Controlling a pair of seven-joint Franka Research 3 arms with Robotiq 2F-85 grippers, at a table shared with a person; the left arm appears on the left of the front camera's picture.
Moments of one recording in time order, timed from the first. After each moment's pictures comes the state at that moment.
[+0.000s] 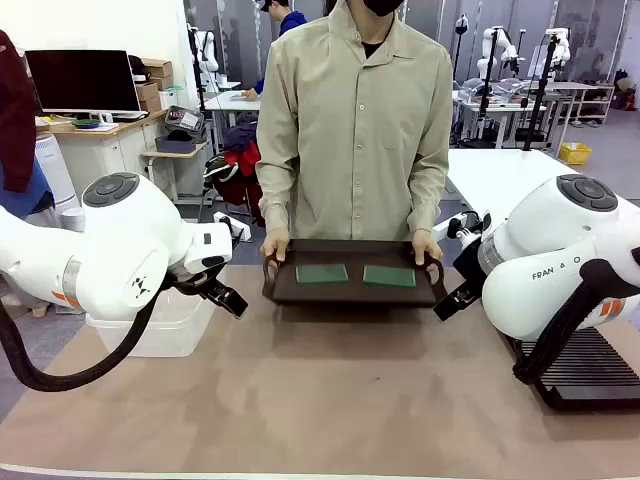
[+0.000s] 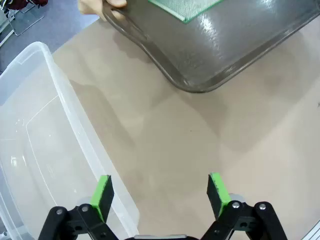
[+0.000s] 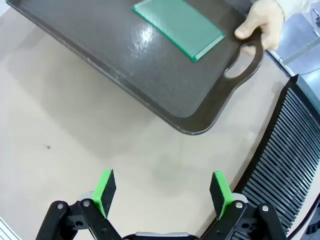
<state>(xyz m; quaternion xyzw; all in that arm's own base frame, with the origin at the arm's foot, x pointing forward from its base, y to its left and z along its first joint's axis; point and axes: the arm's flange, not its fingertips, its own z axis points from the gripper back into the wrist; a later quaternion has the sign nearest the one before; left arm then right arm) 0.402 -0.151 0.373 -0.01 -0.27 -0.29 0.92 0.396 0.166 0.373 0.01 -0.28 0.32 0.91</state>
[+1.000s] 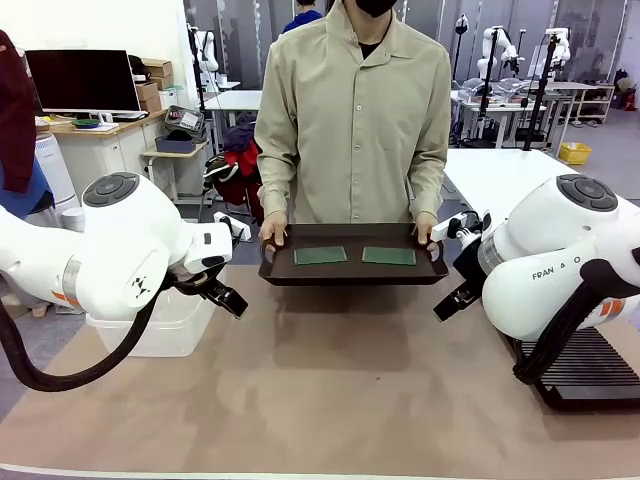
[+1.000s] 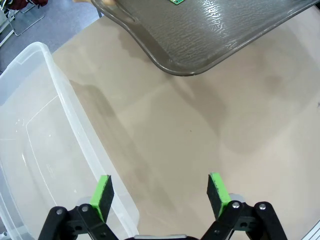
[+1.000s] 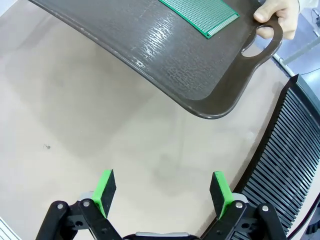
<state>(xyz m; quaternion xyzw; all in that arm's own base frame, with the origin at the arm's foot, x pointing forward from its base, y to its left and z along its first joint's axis) 0.402 -0.151 0.373 -0.01 -0.27 -0.29 0.92 0.396 0.166 0.373 0.01 -0.28 0.32 0.91</state>
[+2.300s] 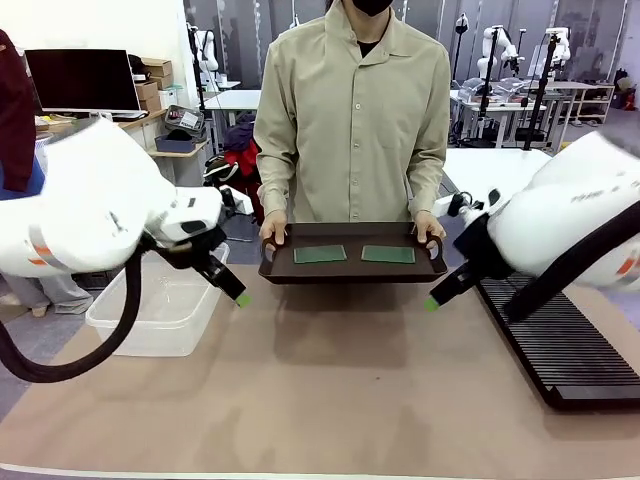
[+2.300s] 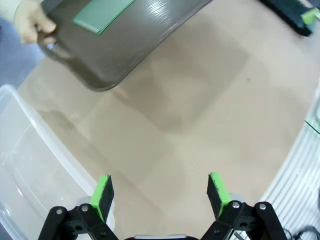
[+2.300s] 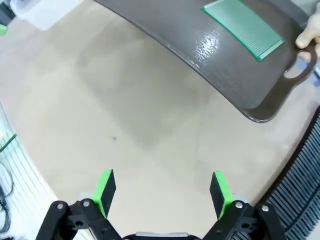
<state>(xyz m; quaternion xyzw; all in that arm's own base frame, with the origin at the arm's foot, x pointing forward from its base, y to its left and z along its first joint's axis) 0.378 -0.154 0.444 -0.11 -0.24 -0.40 0.88 0.375 0.167 0.431 0.13 -0.24 0.36 0.89</state>
